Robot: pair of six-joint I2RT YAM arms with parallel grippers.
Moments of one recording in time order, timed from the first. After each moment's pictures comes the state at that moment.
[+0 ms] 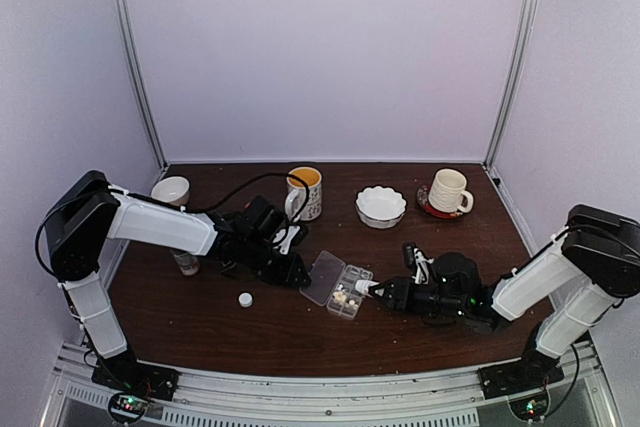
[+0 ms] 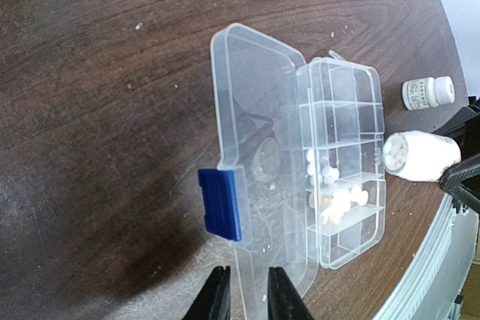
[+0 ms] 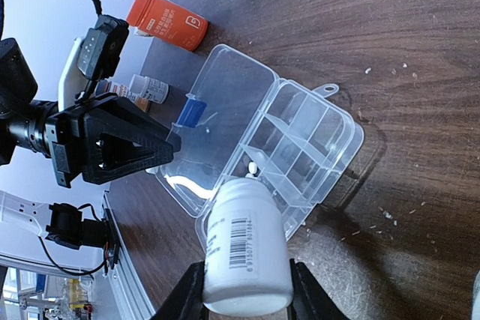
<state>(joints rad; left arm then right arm) -0.84 1.80 1.01 -0.15 0.33 -0.51 0.88 1.57 0.28 0.87 -0.14 0.97</state>
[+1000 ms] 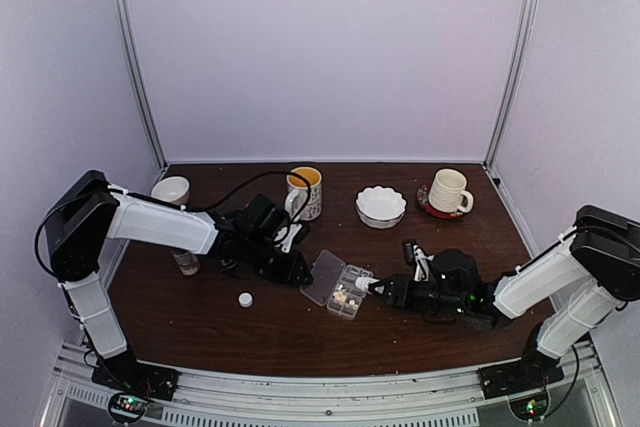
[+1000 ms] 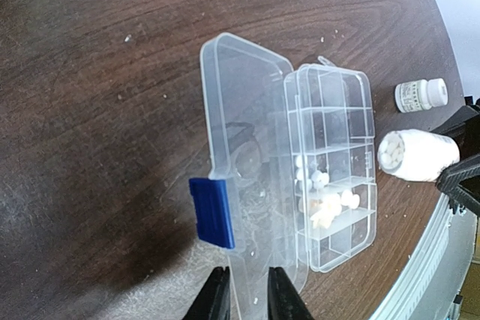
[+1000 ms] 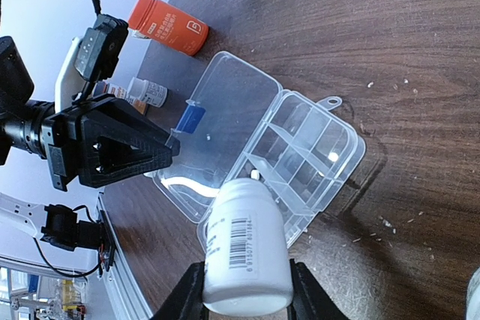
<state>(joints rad) -0.85 1.80 1.02 -0.16 0.33 -0.51 0.89 1.52 0.30 0.79 -0.11 0.94</state>
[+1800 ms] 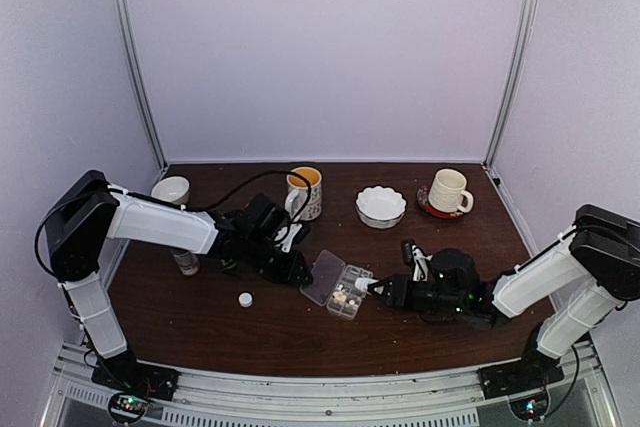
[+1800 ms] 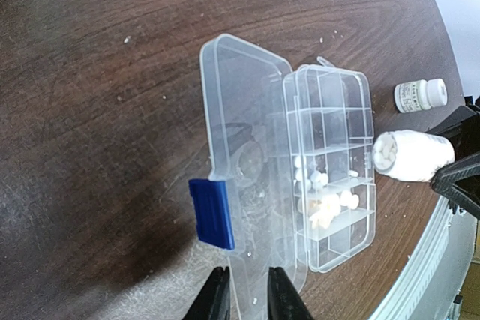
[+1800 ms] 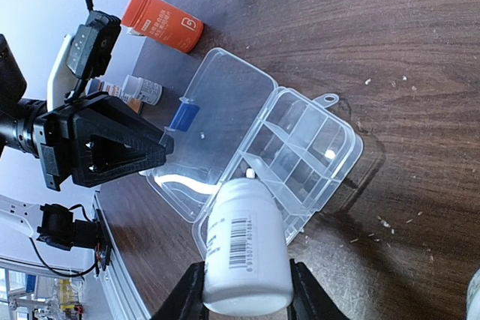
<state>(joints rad) -0.85 1.80 1.03 -0.16 0.33 -0.51 0.89 1.53 0.32 0.76 -0.12 0.94</state>
